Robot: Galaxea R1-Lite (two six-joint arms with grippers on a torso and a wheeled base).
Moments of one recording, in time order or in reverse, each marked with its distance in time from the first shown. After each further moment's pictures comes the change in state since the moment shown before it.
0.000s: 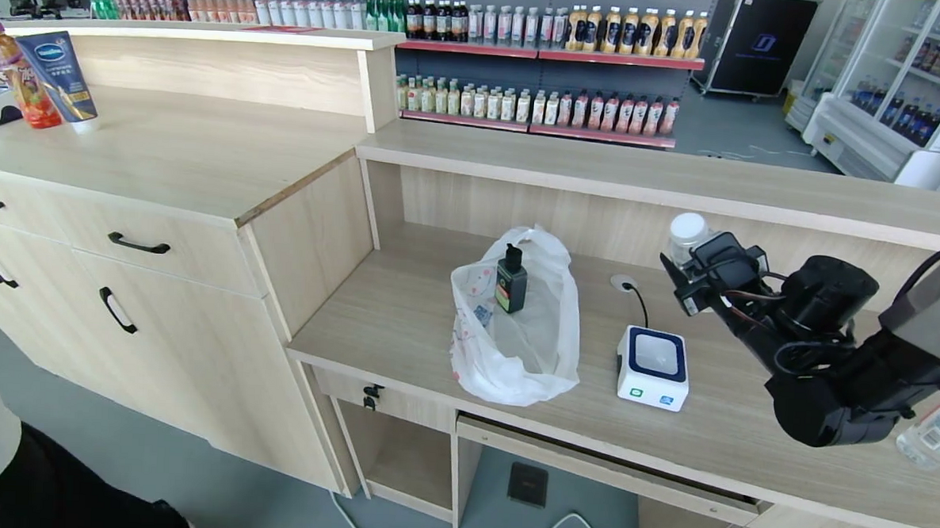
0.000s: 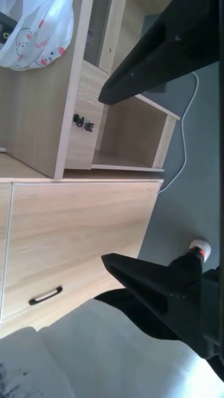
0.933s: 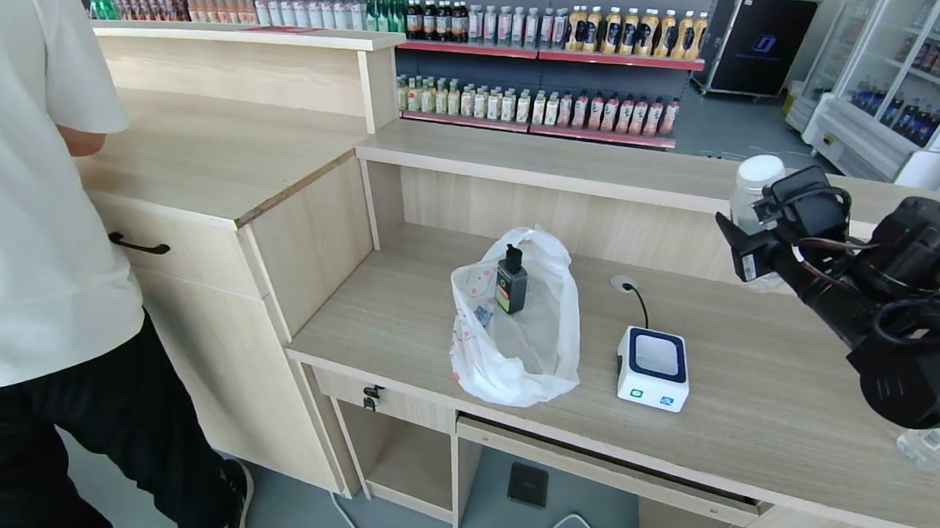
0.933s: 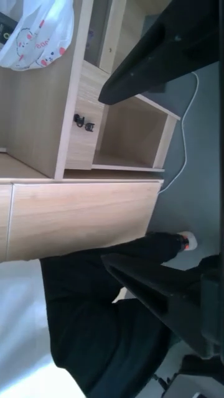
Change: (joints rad) left arm 0.000 0.000 0.000 0.000 0.000 0.000; right arm -0.026 -0.286 0.028 0.257 -0.106 0.083
